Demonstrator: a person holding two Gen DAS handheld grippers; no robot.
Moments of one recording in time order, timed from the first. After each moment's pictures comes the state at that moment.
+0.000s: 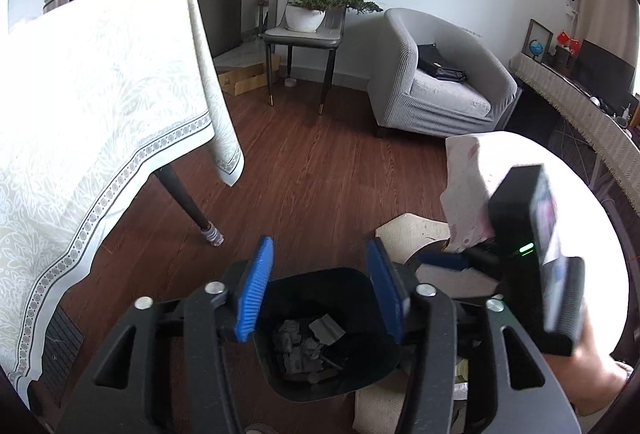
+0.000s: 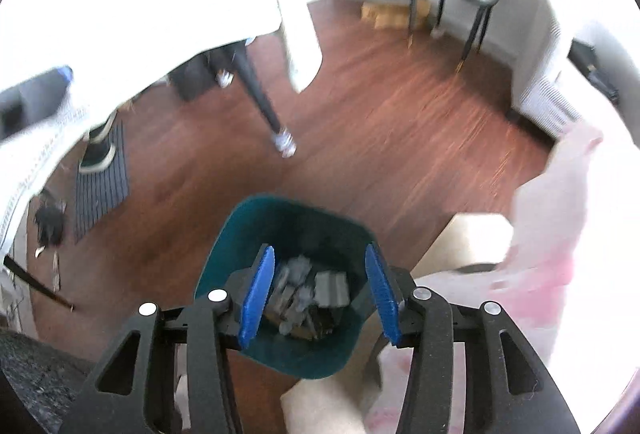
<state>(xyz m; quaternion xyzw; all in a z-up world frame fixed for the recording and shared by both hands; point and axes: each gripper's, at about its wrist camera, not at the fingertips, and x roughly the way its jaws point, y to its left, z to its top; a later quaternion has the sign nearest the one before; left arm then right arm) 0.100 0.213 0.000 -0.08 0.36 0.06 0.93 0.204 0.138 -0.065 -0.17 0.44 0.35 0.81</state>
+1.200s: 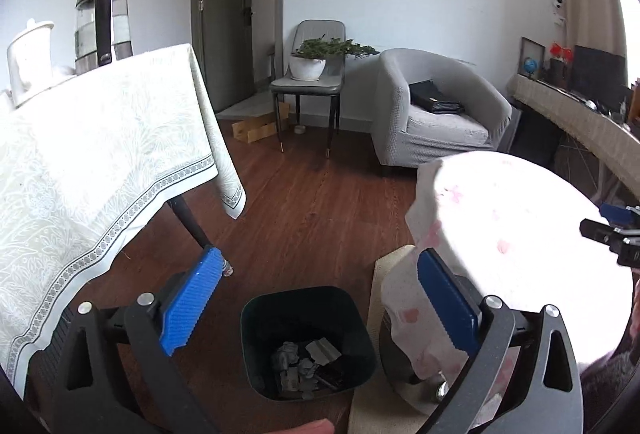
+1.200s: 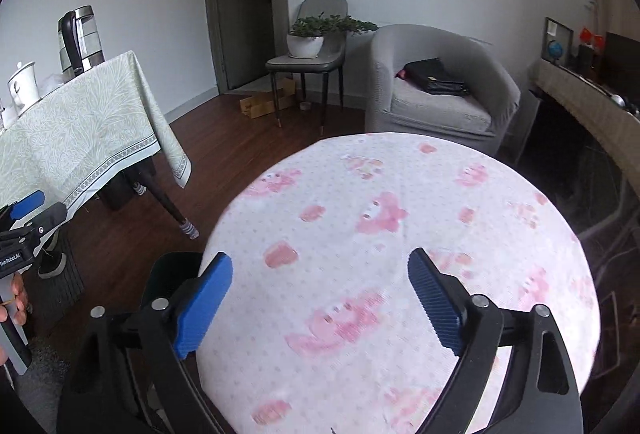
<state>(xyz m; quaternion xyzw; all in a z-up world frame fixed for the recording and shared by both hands) 0.041 0.130 0.027 -0.04 0.28 0.11 0.95 0.134 -0.119 0.038 -0.06 0.33 0.19 0.92</state>
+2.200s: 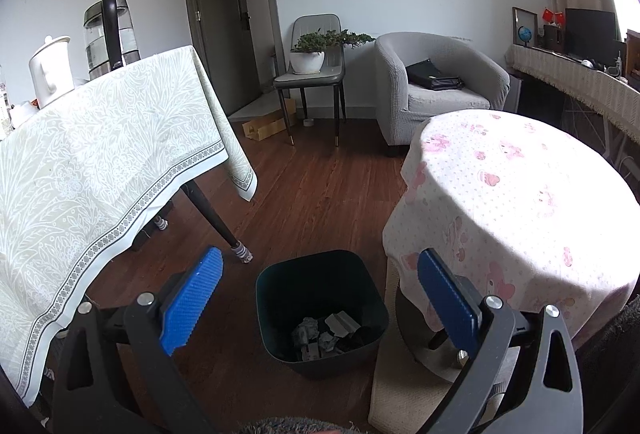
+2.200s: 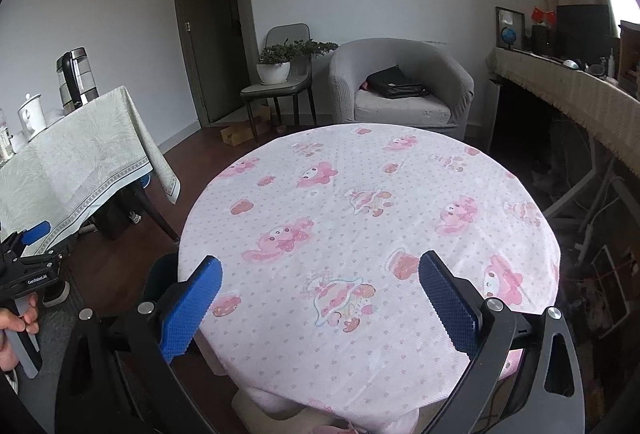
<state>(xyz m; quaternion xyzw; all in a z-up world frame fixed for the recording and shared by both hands) -0.008 0.090 -0.001 0.02 0.29 0.13 0.95 0.053 -0.204 0.025 0.00 0.29 0.17 0.94</state>
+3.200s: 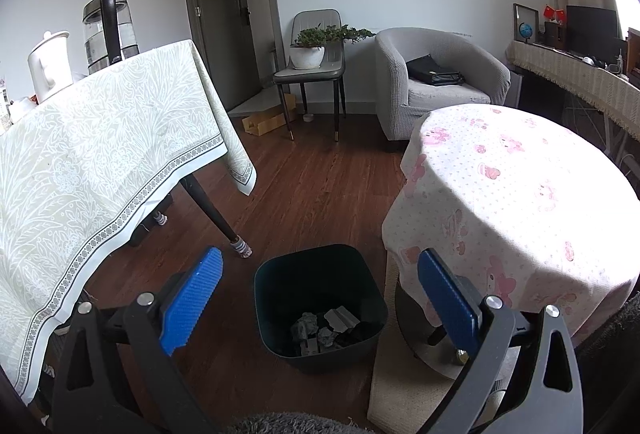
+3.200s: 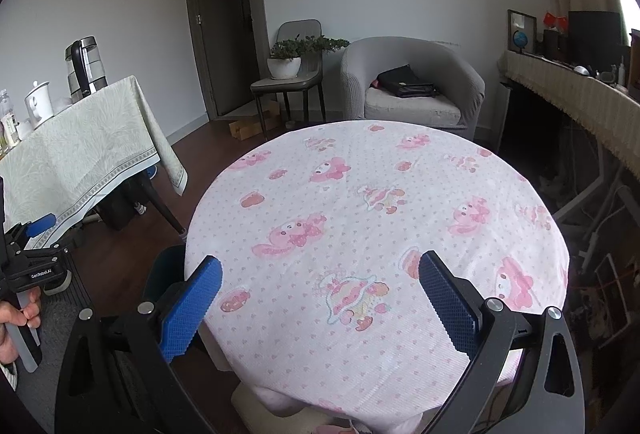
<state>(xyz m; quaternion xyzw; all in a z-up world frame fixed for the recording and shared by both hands) -0.008 0.087 -0.007 0.02 0.30 0.13 0.94 0.051 -0.196 0.020 -0.01 0.29 0.18 0.94</state>
